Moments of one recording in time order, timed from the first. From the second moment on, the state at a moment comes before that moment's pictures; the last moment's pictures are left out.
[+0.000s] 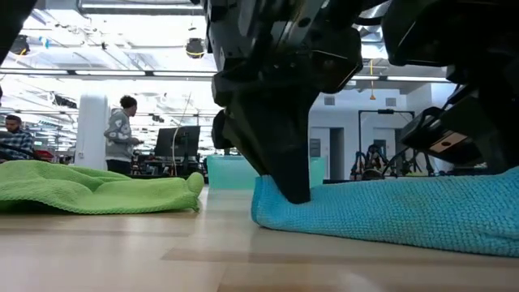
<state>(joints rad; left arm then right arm) -0.34 2.24 1.71 -0.72 0.04 -0.64 0.65 1.89 1.06 -0.25 -0.11 0.58</state>
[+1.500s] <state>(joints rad) -0.37 2.24 1.71 -0.70 0.07 -0.58 0.64 1.89 1.06 -0.31 -0.08 0.60</state>
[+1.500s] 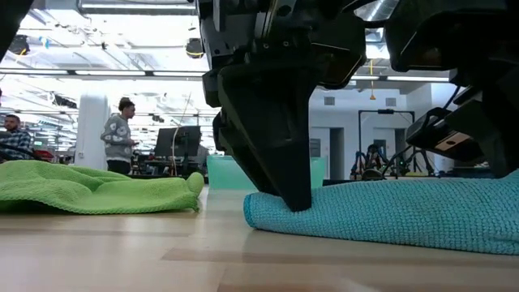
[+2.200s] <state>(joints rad) -0.40 2.20 1.72 -0.75 0.03 -0.53 0.64 1.89 1.06 -0.31 -0.08 0.60</state>
